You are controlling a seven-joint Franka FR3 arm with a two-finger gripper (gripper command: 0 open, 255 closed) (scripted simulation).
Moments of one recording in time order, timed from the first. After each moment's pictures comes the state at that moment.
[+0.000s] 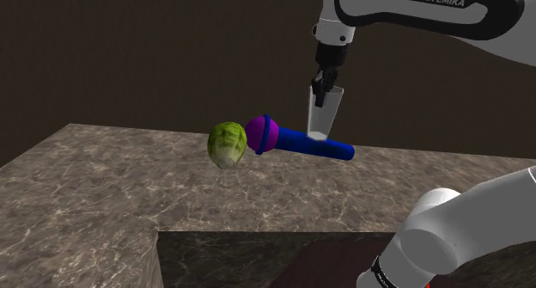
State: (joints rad) arm -0.06 -0.51 0.09 -2.00 -0.10 1.49 -0.14
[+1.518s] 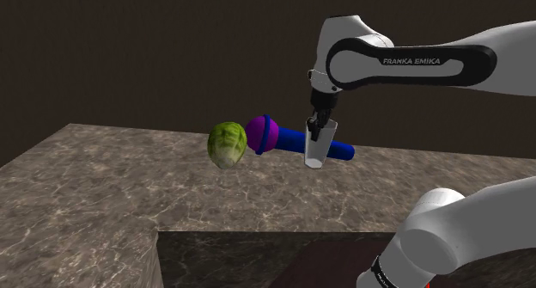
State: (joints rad) arm -0.06 -0.60 0.07 -2.37 -0.10 1.77 -0.13
